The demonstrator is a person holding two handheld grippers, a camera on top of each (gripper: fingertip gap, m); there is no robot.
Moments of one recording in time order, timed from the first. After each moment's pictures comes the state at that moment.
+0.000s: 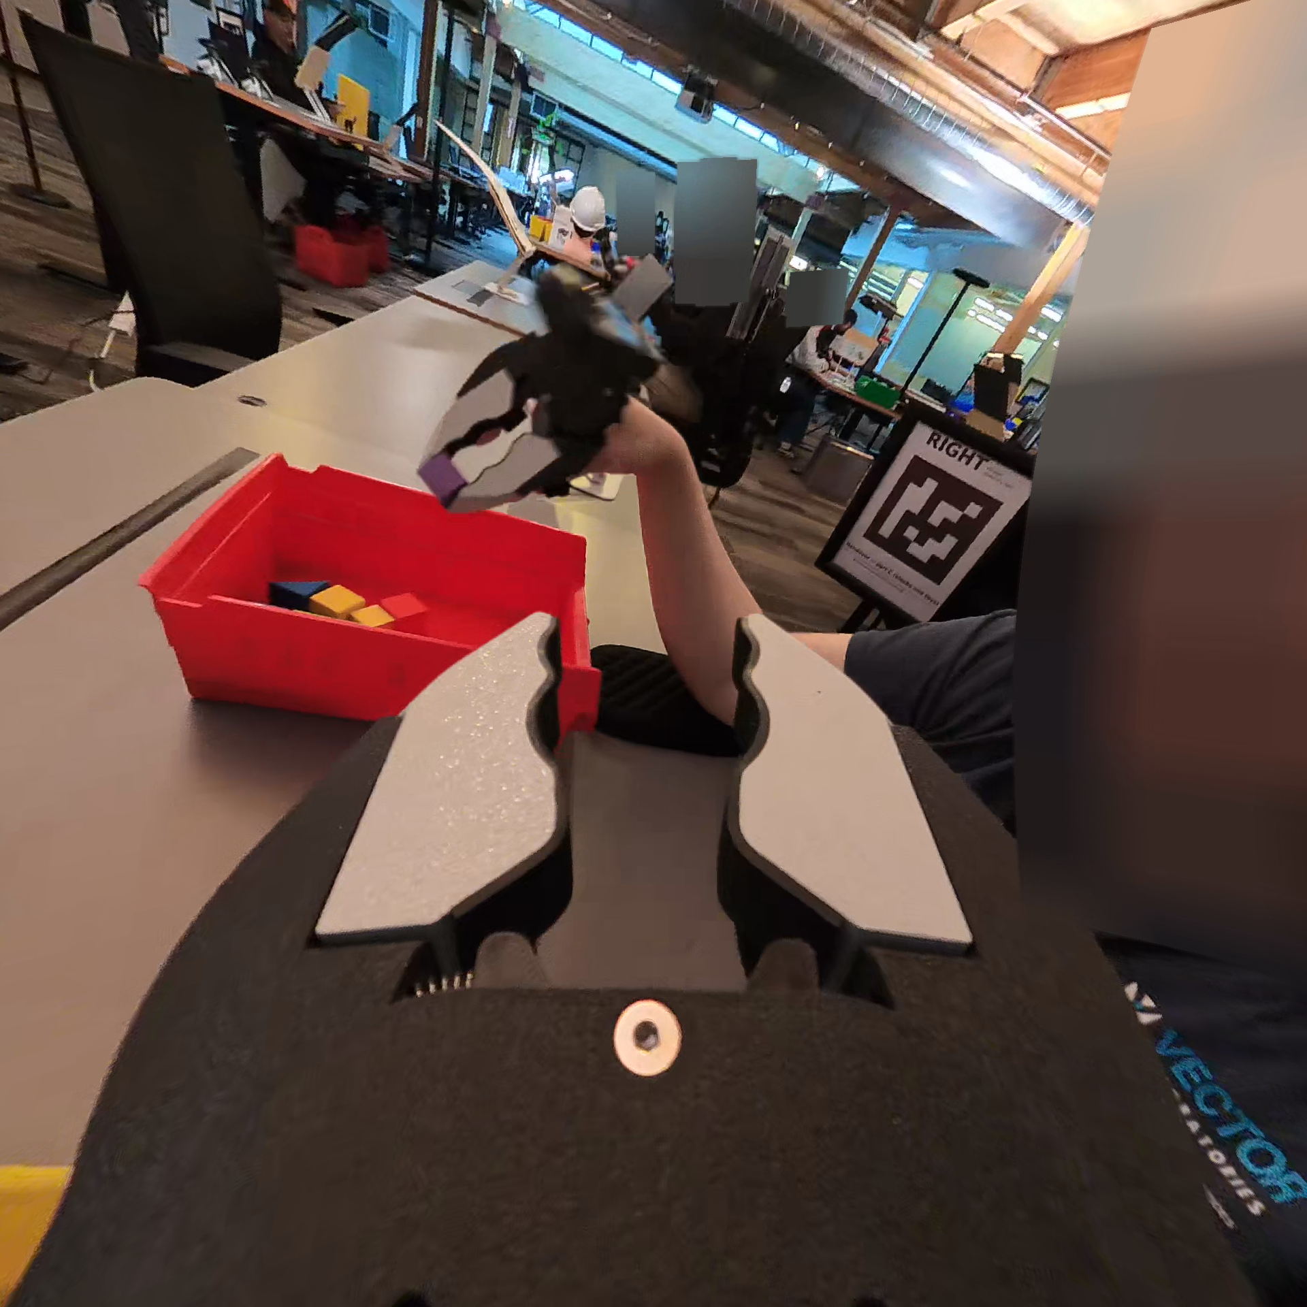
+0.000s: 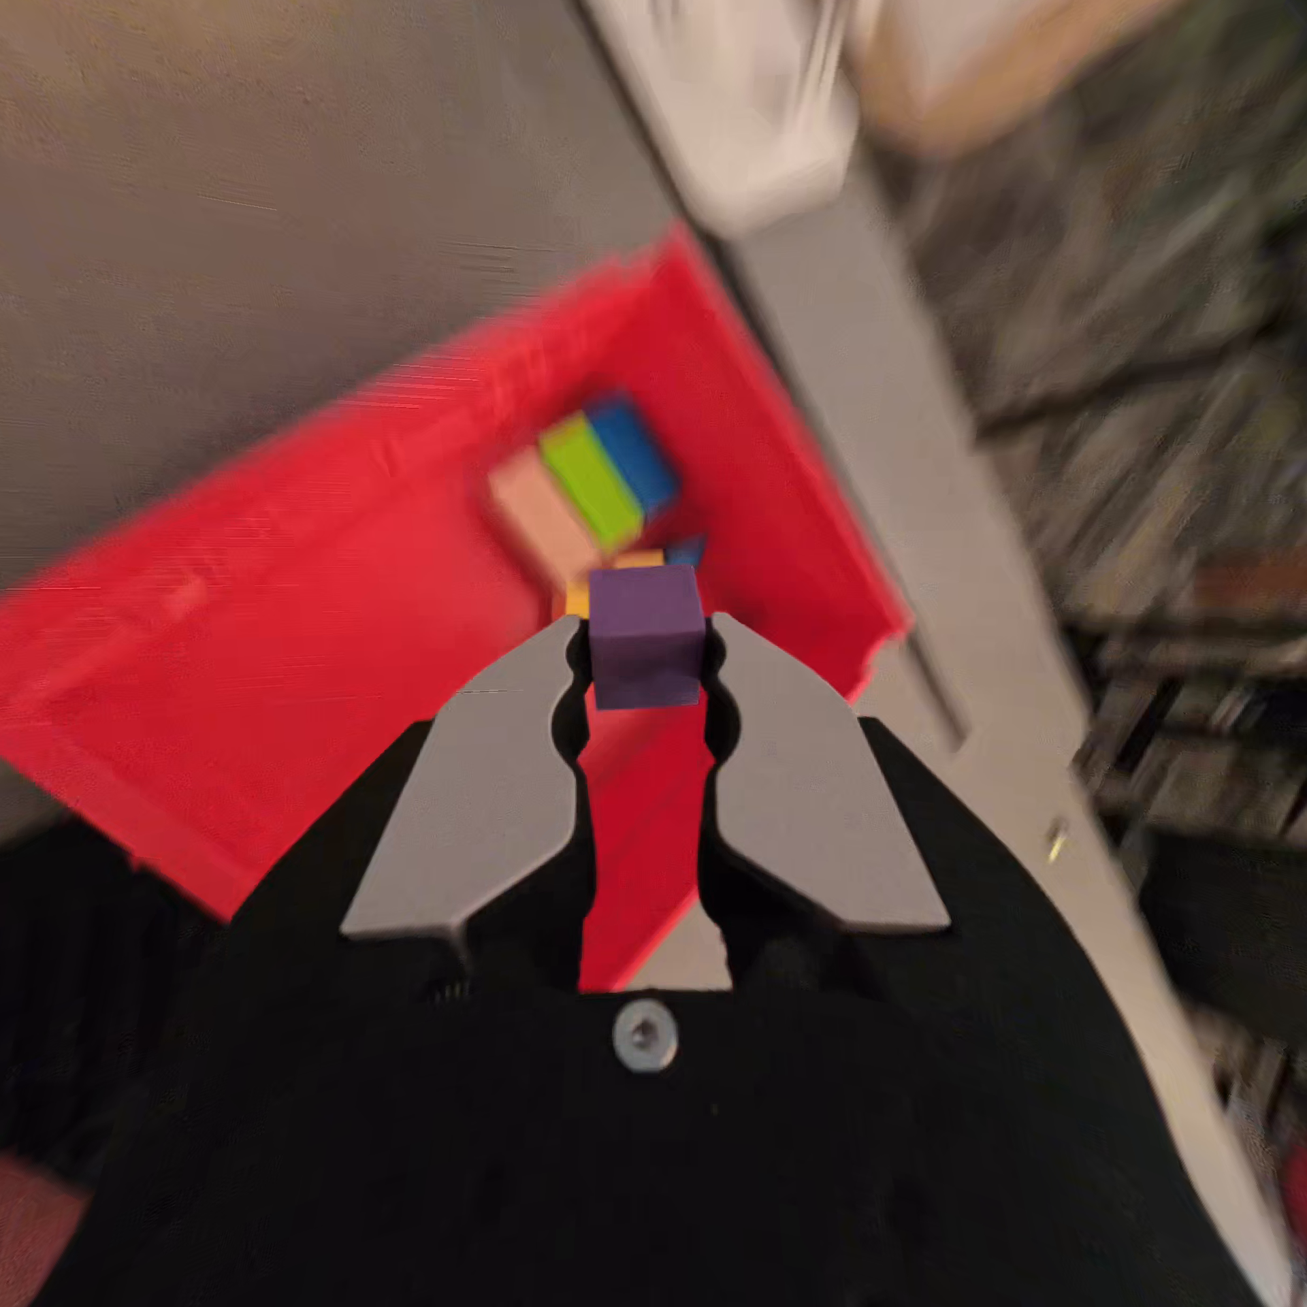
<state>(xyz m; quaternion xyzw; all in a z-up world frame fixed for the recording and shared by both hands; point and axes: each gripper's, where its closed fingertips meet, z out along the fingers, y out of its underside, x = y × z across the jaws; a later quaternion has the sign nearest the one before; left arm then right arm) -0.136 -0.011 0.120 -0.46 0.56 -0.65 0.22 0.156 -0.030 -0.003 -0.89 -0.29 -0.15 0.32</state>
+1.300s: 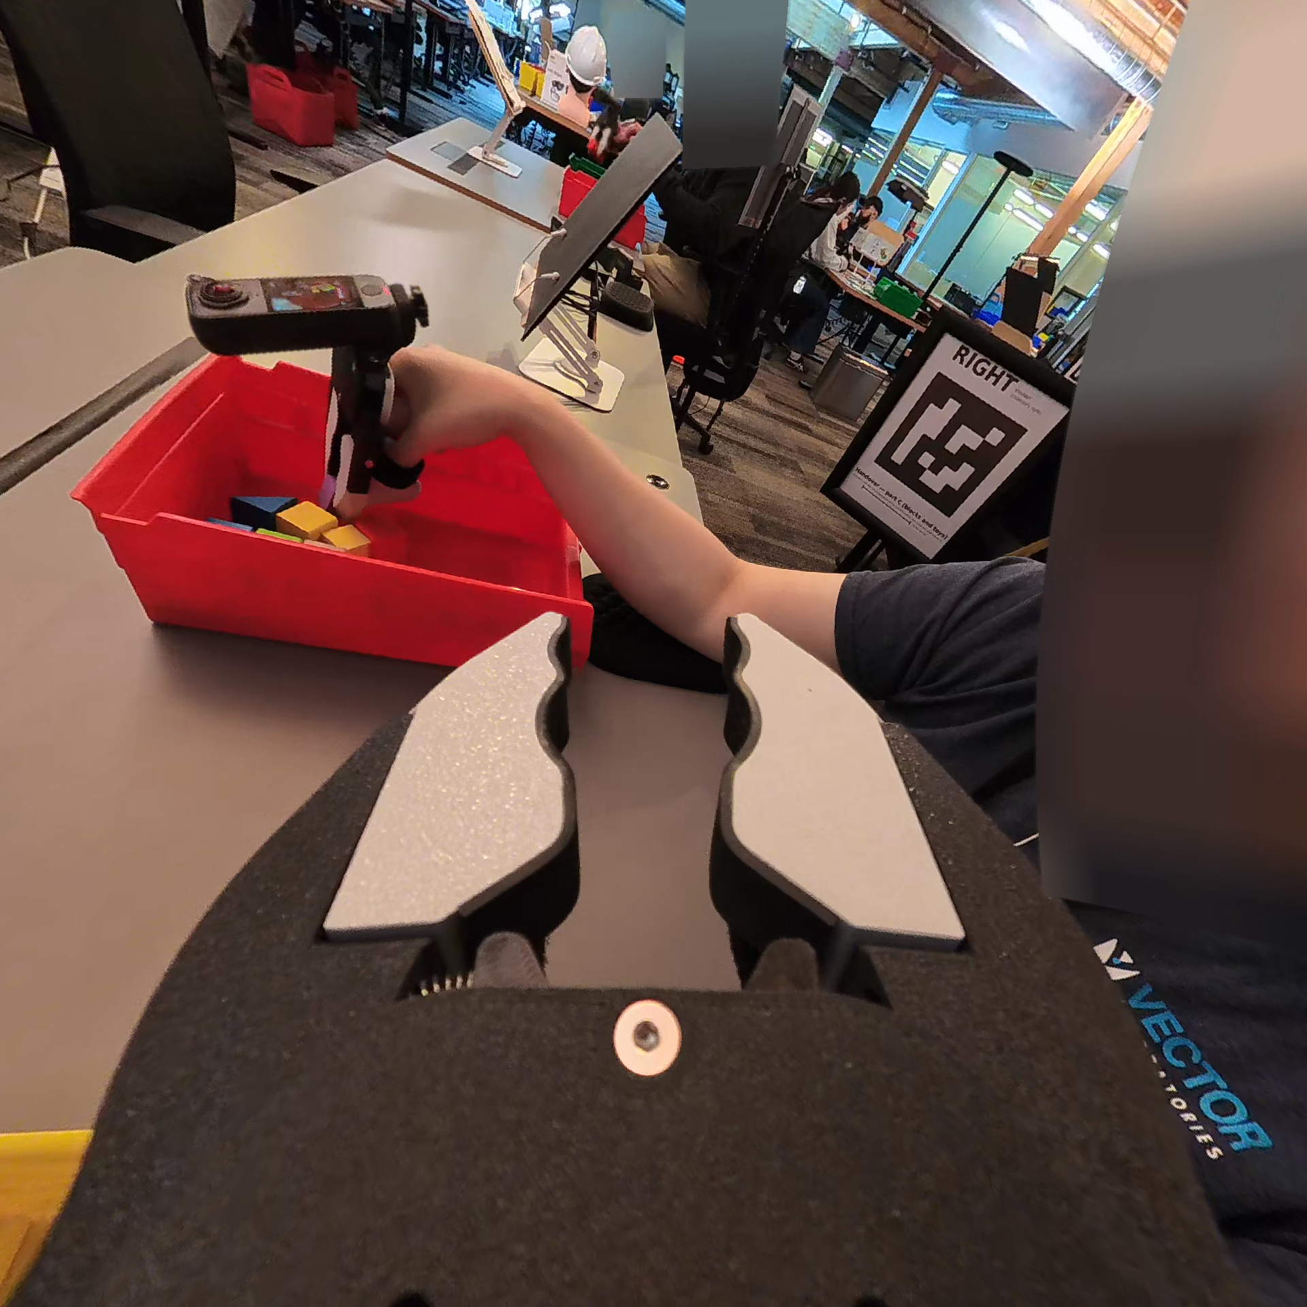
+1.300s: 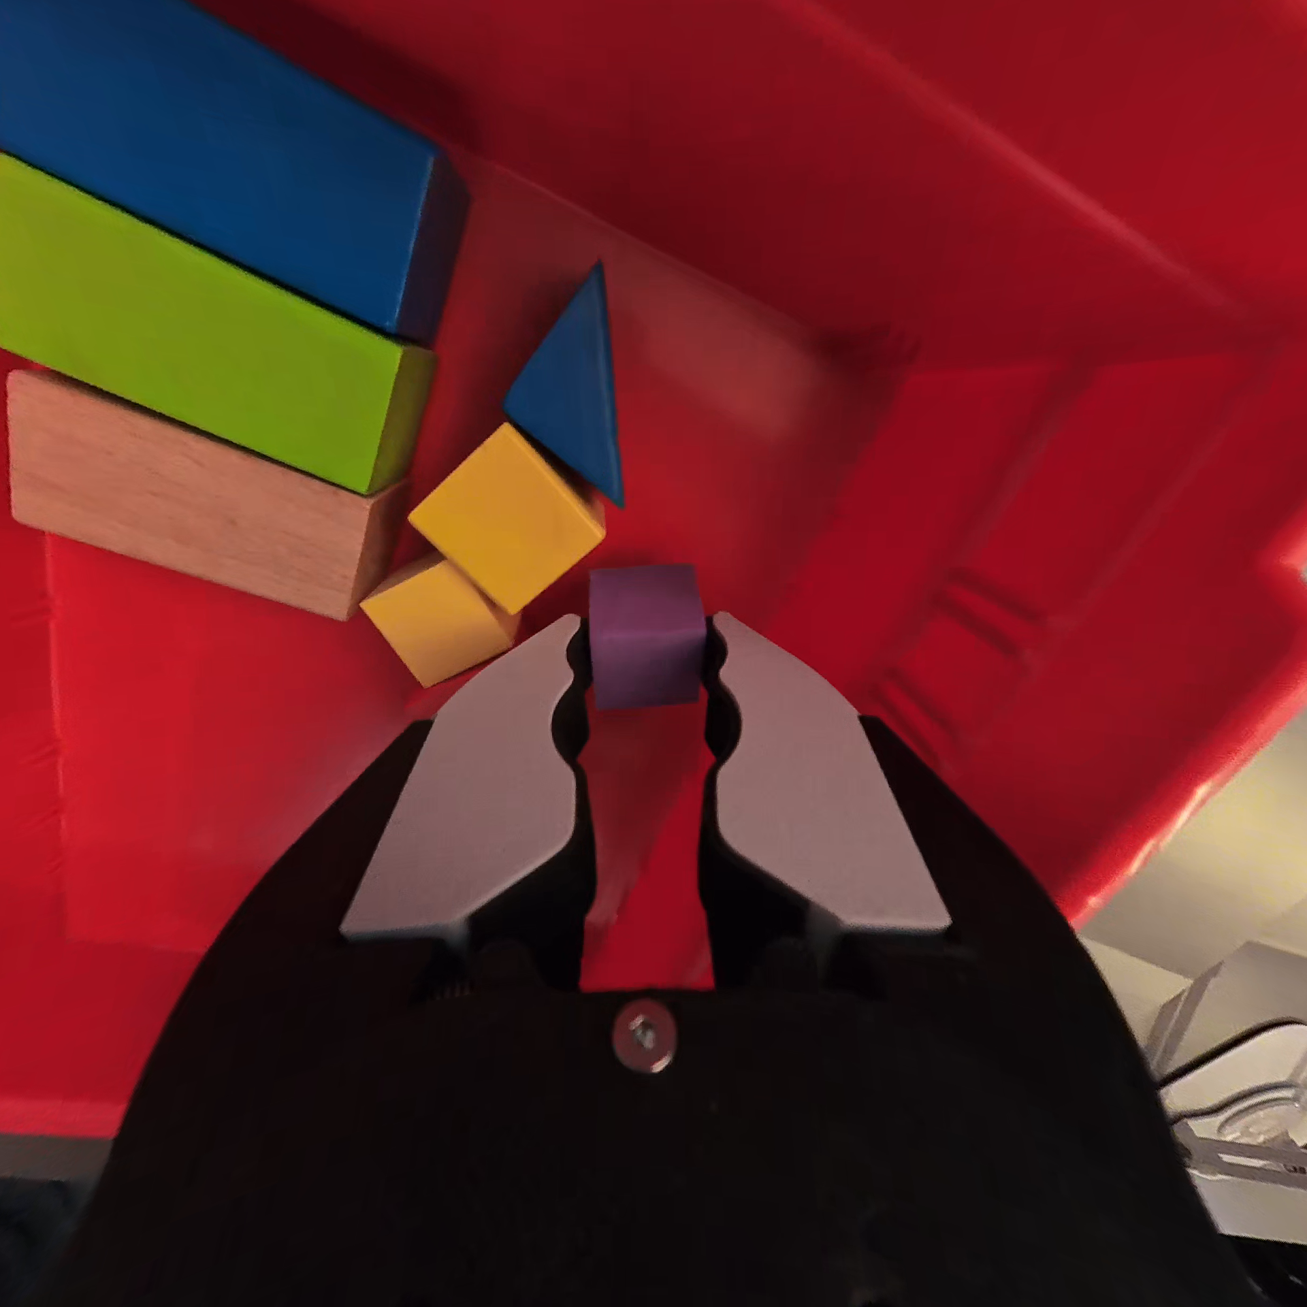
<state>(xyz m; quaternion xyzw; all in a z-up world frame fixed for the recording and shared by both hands) -0.130 -0.025 0.099 -0.49 0.60 -0.61 0.18 0.230 -0.008 -0.149 -1.00 -0.01 -0.05 0.06</state>
